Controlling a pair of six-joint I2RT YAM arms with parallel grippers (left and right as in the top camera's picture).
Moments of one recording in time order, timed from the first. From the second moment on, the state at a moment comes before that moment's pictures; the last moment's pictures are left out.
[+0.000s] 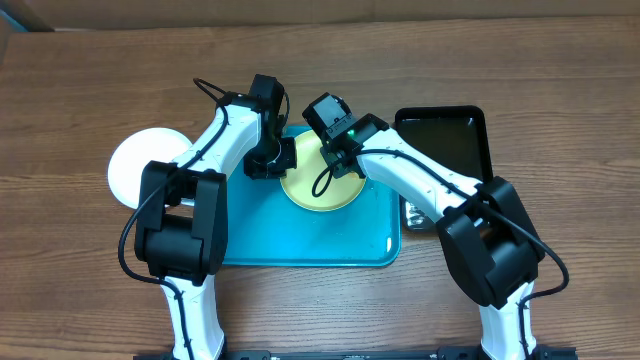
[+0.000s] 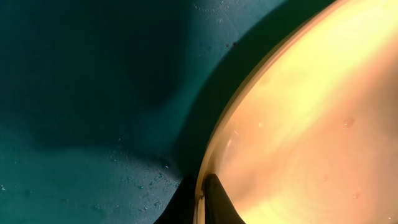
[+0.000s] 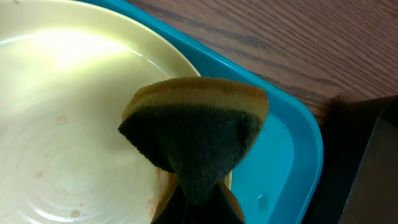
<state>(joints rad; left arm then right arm) -0.23 2.12 1.52 -0.95 0.15 -0.32 0.65 2.10 1.59 -0.75 0.32 0.16</state>
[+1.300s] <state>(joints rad) -0.23 2.12 1.52 -0.95 0.15 -0.32 0.60 2.17 1.61 -0.85 -0.21 0.12</state>
